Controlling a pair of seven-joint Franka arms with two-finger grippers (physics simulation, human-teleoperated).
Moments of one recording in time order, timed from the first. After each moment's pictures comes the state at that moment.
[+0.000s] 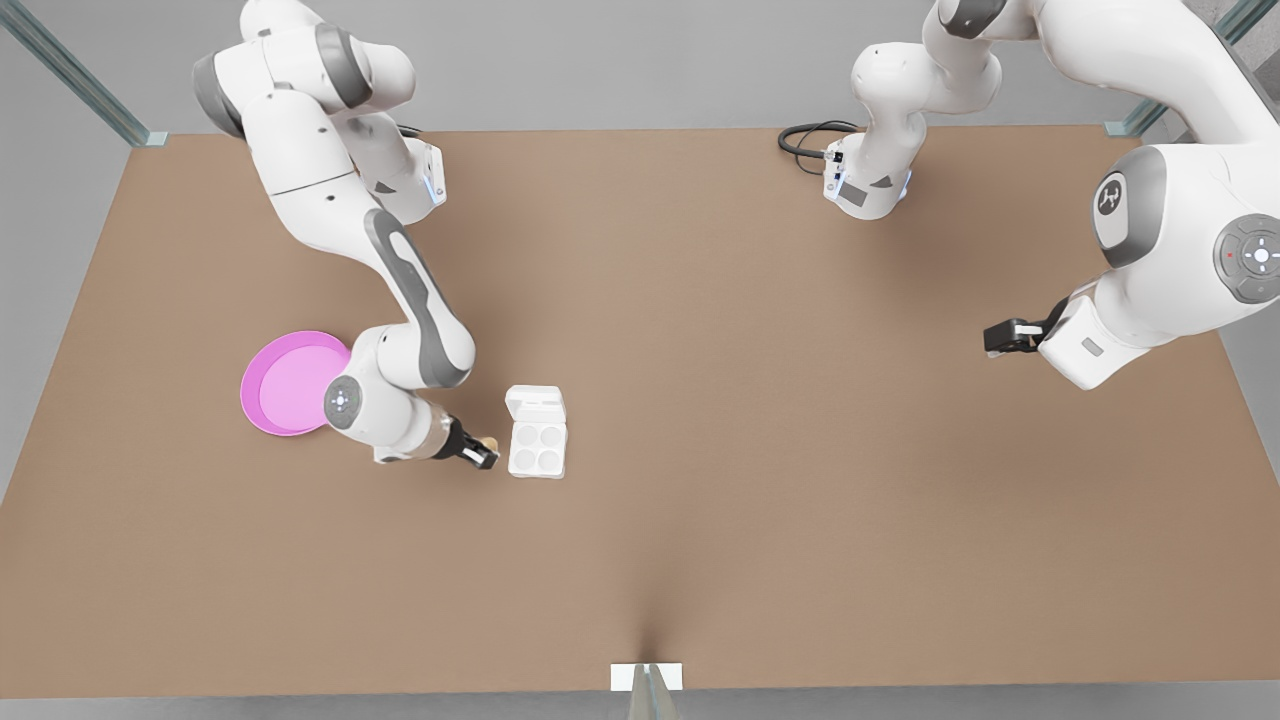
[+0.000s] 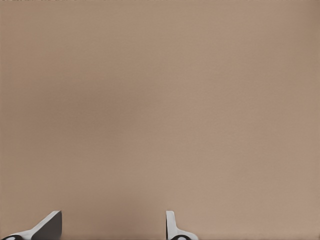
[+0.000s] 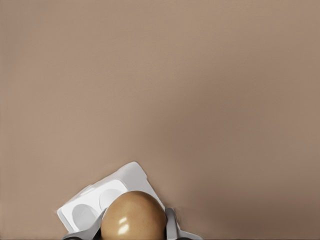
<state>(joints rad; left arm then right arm) -0.14 0.24 0.11 -1.32 0.00 1.39 0.01 0.25 0.56 0.07 -1.82 0.52 2.41 0.55</state>
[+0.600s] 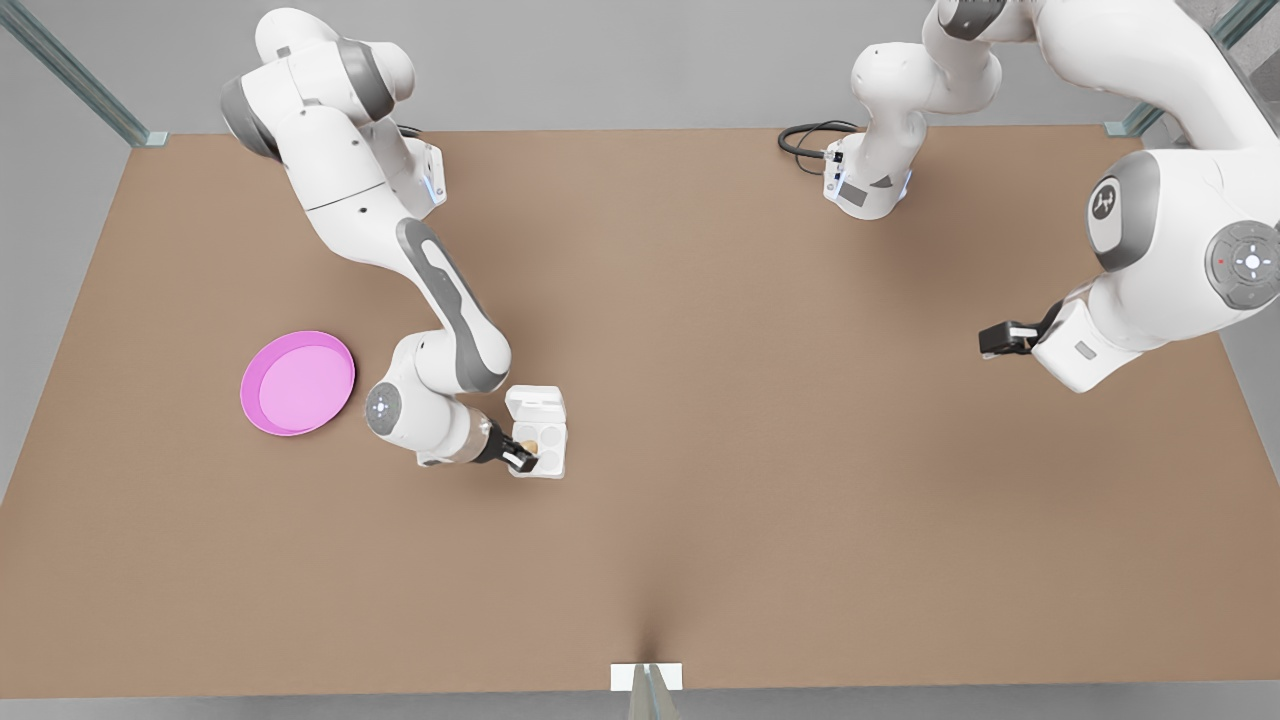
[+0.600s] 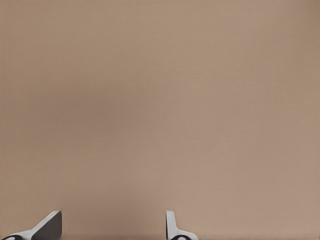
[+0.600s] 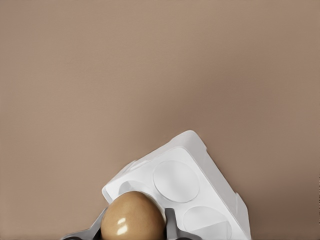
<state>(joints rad) -0.13 0.25 0.10 -1.32 0.00 1.39 0.01 0.32 0.63 0.07 -1.73 0.61 2.43 0.57</state>
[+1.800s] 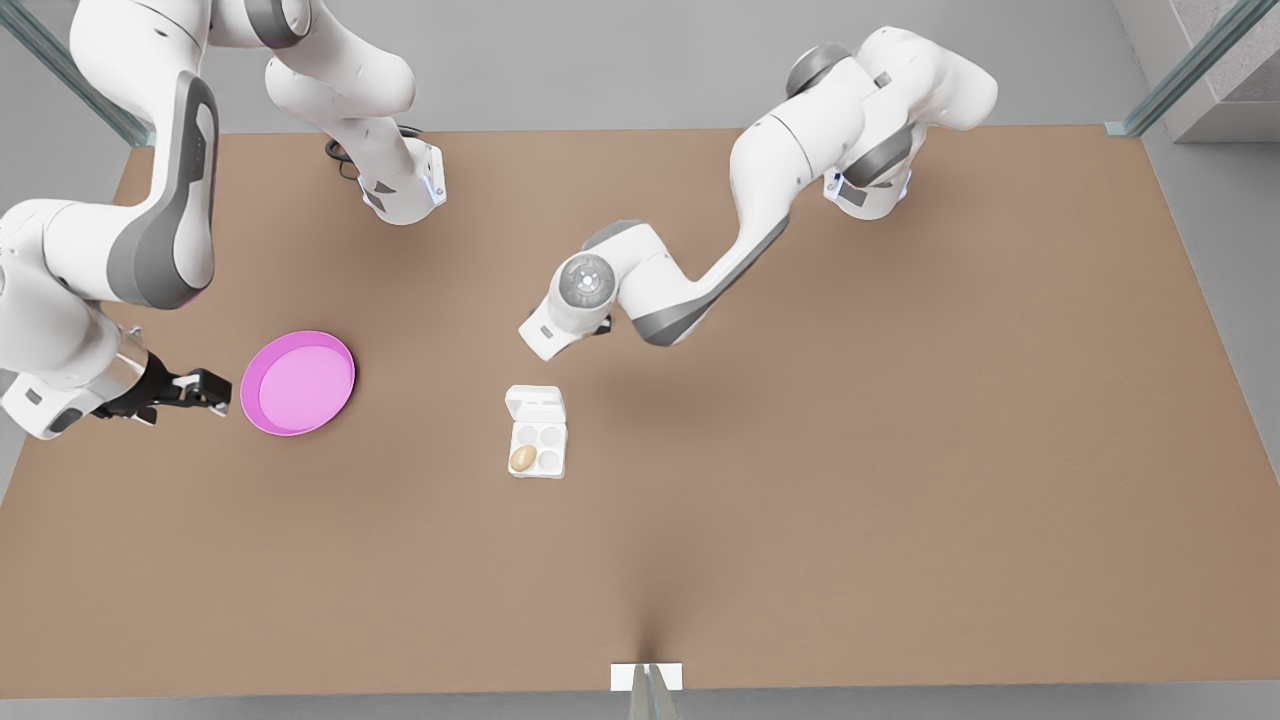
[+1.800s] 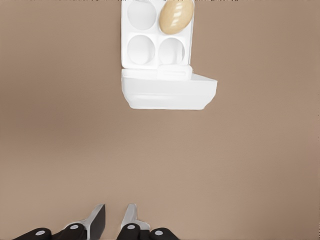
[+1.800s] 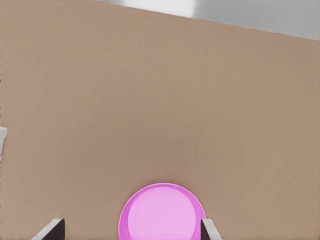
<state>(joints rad) -0.68 0.93 -0.40 -1.00 0.02 1.91 -0.90 -0.01 0.24 -0.09 -1.48 -0.03 1.74 -0.23</state>
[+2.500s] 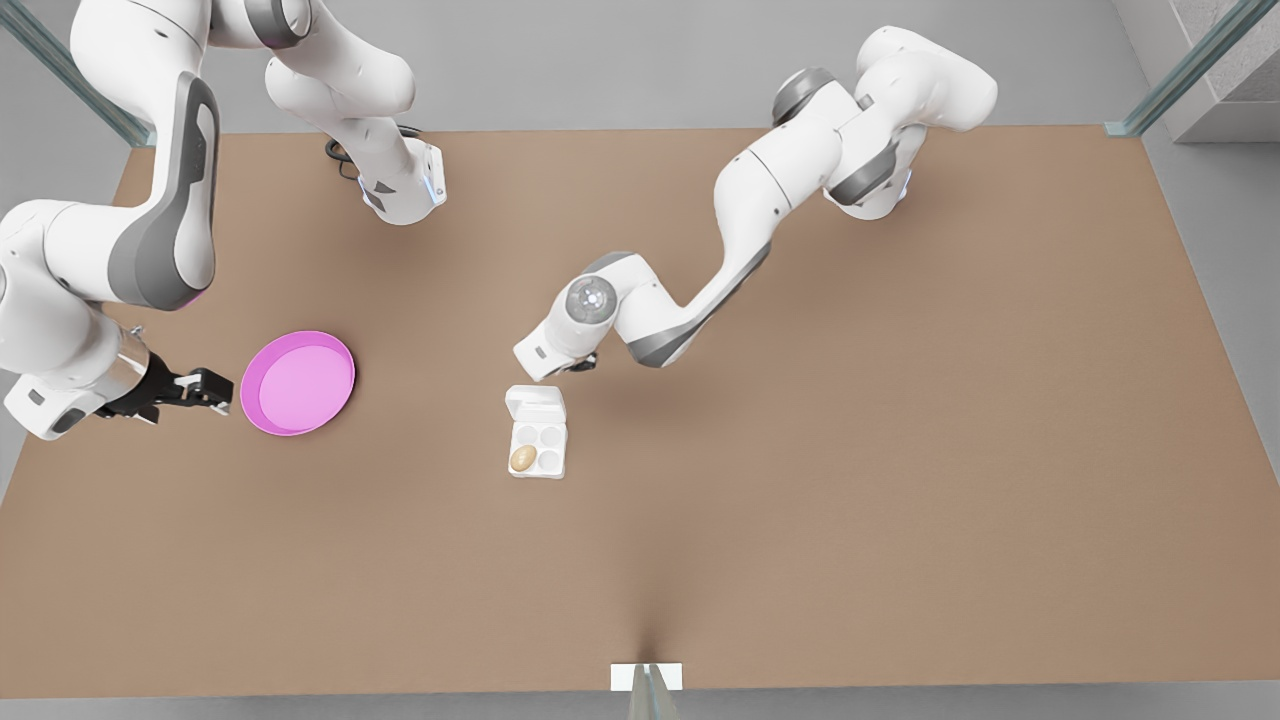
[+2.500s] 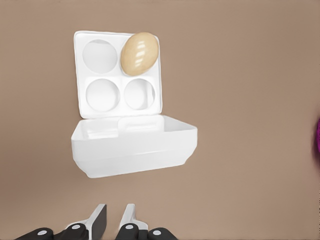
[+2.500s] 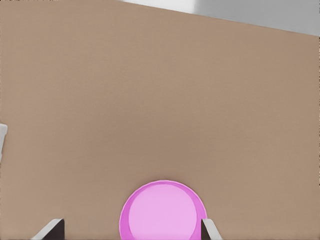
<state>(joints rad) -0.70 1.04 -0.38 -0.98 0.08 2.17 -0.80 -0.01 0.24 -0.09 -1.48 -0.03 1.73 -0.24</state>
